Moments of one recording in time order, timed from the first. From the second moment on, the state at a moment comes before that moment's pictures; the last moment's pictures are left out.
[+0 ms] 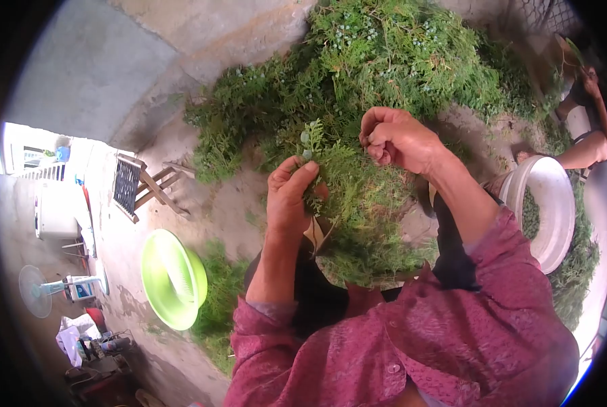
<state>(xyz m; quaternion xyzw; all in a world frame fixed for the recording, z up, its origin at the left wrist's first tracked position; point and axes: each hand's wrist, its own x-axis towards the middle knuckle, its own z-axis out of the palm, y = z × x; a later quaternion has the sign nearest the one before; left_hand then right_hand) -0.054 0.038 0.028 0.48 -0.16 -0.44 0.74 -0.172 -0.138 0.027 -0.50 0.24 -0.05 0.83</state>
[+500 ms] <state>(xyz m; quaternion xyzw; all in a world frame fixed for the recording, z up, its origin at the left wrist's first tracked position) -0.064 0.035 0.030 0.54 -0.24 -0.48 0.65 -0.183 -0.148 0.031 -0.48 0.20 -0.05 0.85</state>
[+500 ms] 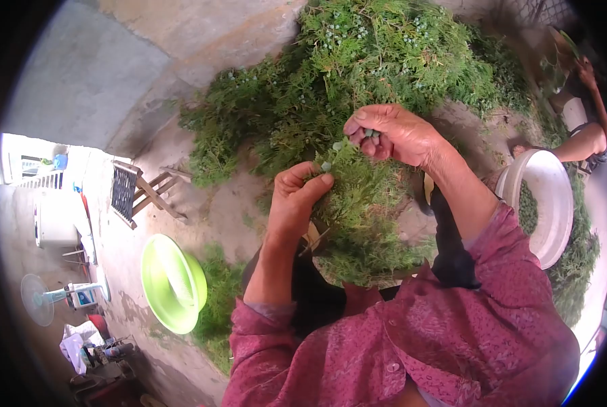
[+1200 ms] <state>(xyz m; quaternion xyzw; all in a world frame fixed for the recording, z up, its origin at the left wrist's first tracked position) -0.066 0.041 0.035 0.60 -0.27 -0.48 0.57 -0.181 -0.160 0.018 -0.53 0.24 -0.06 0.81</state>
